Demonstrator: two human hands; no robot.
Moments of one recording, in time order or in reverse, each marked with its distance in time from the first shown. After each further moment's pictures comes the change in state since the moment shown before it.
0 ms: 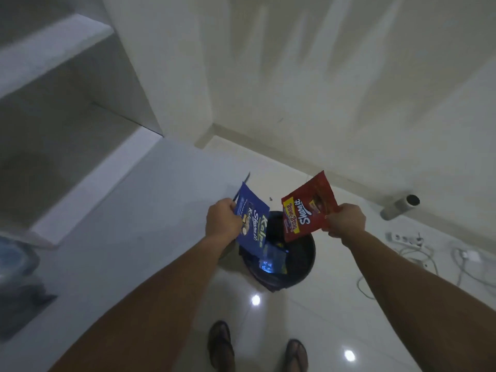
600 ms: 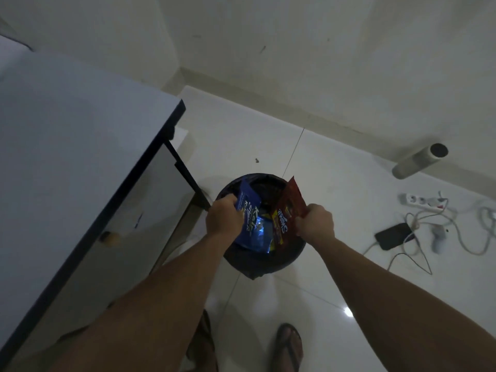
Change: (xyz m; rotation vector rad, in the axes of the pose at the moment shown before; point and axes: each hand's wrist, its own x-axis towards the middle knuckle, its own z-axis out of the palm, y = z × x) left_hand 0.072 -0.102 0.234 0.295 -0.076 0.068; right_hand 0.150 0.175 0.134 -0.298 -0.129 -0.104
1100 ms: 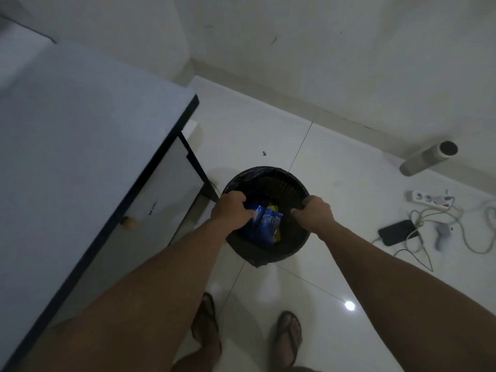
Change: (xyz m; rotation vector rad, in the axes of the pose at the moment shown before) left_hand 0.000 -0.004 -0.013 -0.006 -0.296 -0.080; right_hand -0.008 -0.017 -0.011 -0.145 -0.207 -0.062
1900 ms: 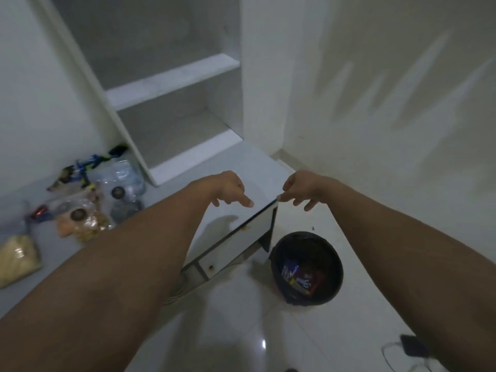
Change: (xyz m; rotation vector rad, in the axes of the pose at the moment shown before) left_hand -0.327 0.030 -0.297 -0.057 0.068 -0.119; right_hand -0.309 -0.261 -0.152 -0.290 -0.311 -0.571
